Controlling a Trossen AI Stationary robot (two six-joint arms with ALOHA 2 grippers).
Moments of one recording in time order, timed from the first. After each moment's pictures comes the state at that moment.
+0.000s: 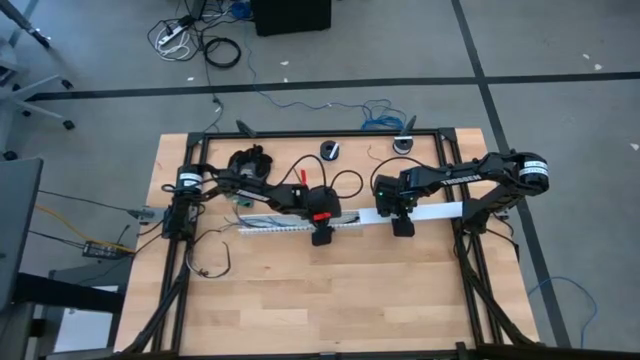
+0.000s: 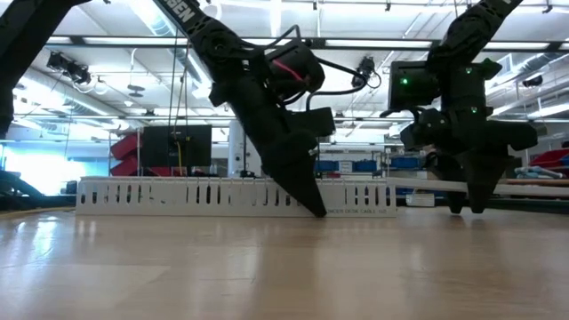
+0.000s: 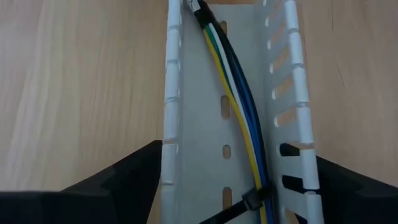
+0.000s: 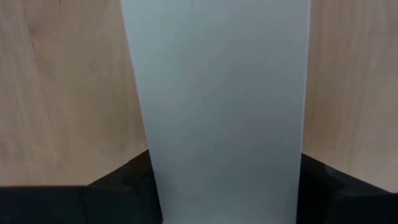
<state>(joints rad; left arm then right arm) 0.08 2.03 1.24 -0.16 0.00 0.03 -0.22 1.47 0.72 -0.71 -0.10 -0.18</state>
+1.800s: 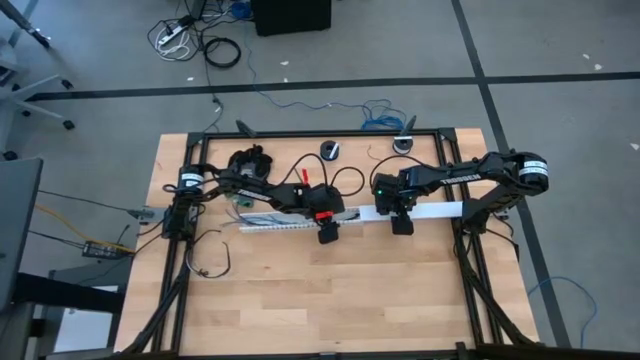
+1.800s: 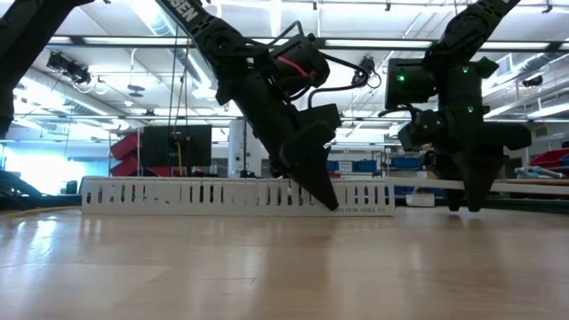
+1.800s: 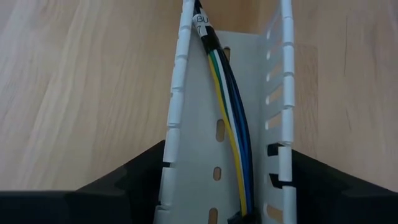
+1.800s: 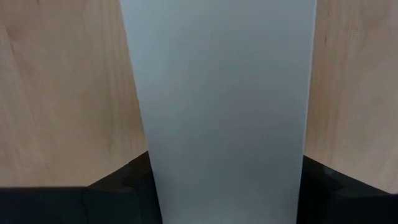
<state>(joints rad) 0.08 2.04 1.27 -0.12 -0.02 -0.09 -0.22 1.47 0.73 -0.69 -0.07 -0.16</state>
